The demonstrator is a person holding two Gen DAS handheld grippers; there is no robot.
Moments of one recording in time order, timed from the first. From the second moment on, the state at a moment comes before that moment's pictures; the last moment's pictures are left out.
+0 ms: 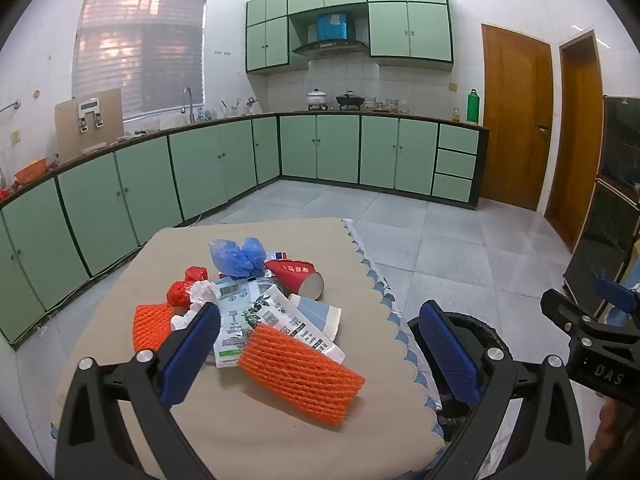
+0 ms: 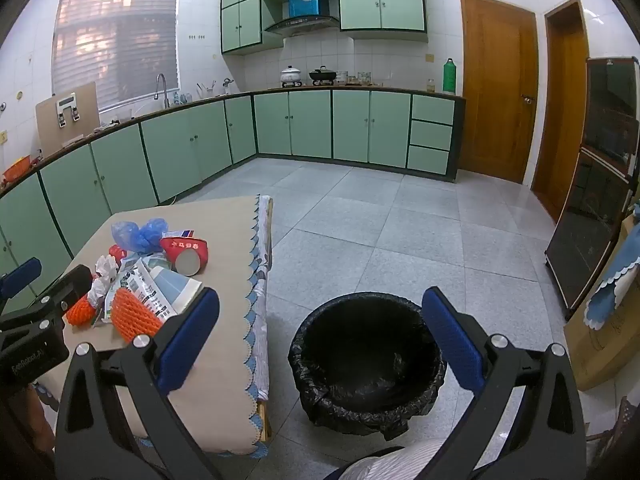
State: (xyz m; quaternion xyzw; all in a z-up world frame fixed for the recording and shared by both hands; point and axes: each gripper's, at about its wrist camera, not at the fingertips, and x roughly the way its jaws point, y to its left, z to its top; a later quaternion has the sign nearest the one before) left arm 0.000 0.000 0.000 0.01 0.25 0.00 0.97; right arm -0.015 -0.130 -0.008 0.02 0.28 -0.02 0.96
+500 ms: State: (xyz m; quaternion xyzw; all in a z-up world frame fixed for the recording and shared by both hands) left arm 0.000 -0.001 0.000 0.01 0.25 0.00 0.97; right arm -0.014 -0.129 -0.009 0.02 0.28 -0.02 0.96
